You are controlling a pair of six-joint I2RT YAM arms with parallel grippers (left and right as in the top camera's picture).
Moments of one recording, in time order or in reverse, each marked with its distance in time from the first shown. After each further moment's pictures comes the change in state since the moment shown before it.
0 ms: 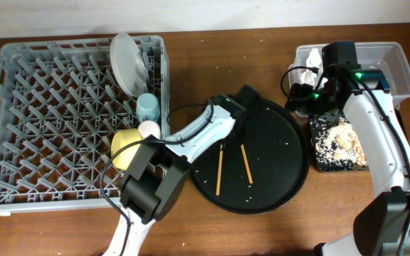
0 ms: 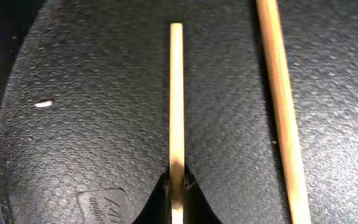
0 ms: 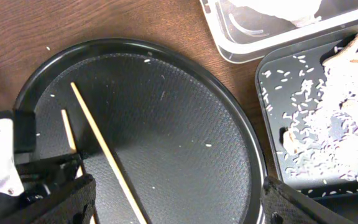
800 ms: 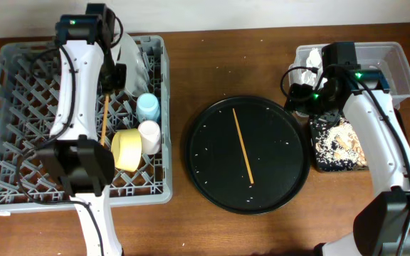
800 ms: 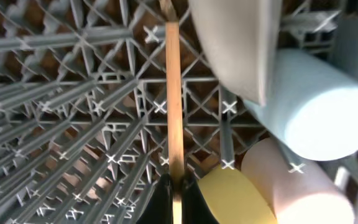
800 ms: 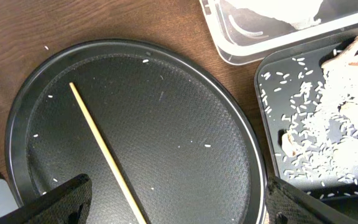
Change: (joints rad) left arm 0.680 0.015 0.659 -0.710 -0.043 0.573; right arm 0.000 0.001 -0.003 0.005 0.004 -0.014
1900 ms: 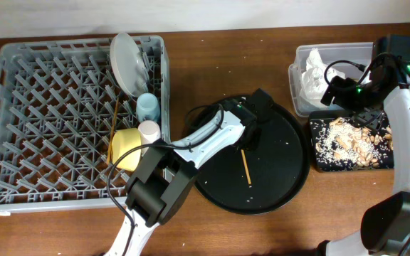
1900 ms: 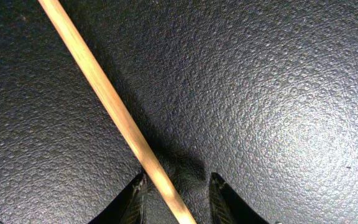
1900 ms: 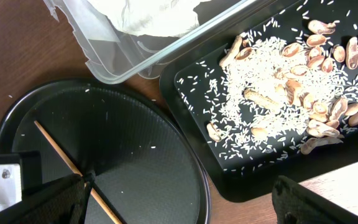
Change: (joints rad) left arm -0.735 -0.004 -0.640 0.800 0.188 -0.459; right arm -0.221 0.008 0.135 -0.168 0.018 -0.001
